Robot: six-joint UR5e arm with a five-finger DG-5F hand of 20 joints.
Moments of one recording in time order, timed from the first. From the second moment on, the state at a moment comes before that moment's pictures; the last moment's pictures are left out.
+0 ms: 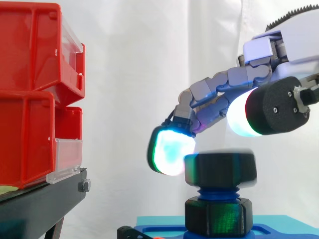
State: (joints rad) arm 0.26 -2.17 -1.12 -3.18 -1.22 -1.45
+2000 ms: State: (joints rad) arm 0.27 -2.23 -1.05 -3.13 -1.24 -1.48
